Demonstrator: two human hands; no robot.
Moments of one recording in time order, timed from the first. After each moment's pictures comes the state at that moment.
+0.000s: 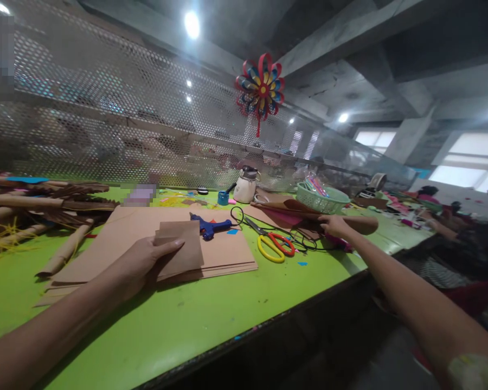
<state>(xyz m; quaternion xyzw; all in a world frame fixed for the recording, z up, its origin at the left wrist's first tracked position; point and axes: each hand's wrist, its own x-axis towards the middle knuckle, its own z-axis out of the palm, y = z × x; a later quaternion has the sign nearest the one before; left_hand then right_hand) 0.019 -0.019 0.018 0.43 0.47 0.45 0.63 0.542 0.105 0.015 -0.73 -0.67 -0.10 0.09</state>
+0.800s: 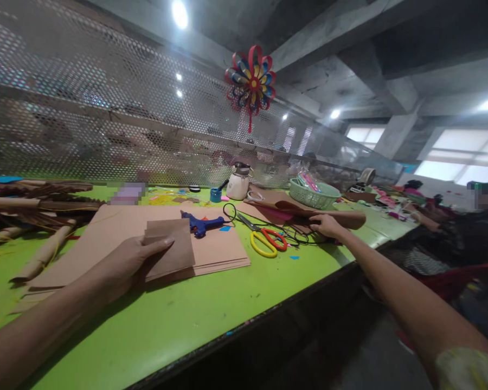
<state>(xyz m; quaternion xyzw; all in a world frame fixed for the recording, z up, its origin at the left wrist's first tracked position) 0.020 -0.018 0.018 0.46 0.49 0.43 0.60 0.549 0.096 0.003 -0.71 -0.69 -0.08 0.07</state>
